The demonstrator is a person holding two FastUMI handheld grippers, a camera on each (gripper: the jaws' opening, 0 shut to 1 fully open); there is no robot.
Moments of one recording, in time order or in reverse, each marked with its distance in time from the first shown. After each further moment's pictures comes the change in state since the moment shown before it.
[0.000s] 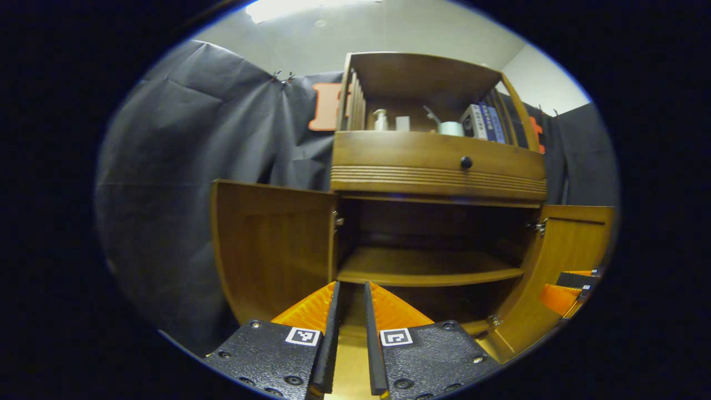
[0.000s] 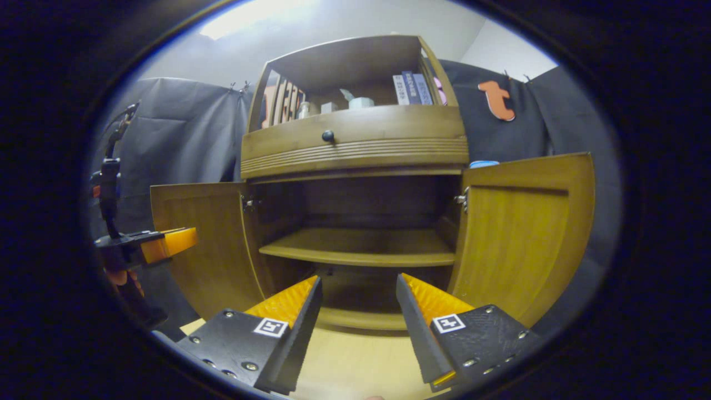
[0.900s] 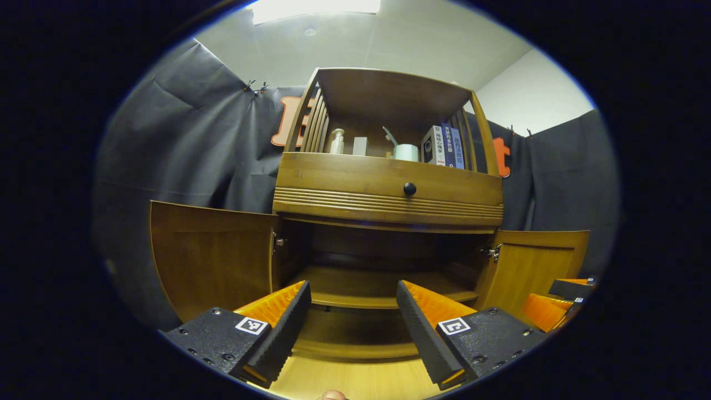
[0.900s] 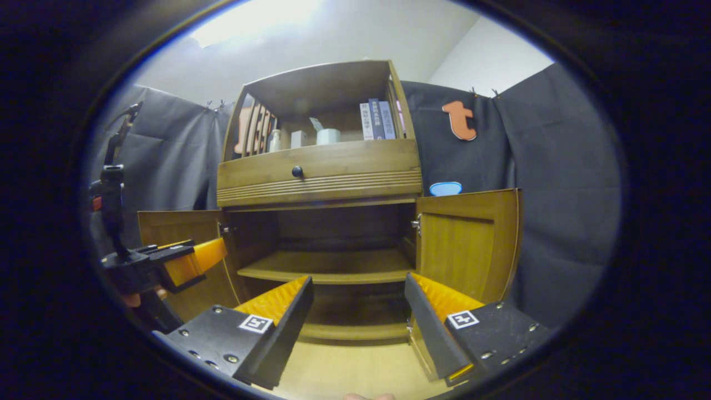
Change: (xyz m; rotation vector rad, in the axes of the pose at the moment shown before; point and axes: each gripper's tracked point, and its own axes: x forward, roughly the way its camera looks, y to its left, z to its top) left arm 0.000 -0.064 0.023 -0.055 -0.086 -0.159; right arm -0.227 -0.076 0.024 0.036 -0.118 -0.165
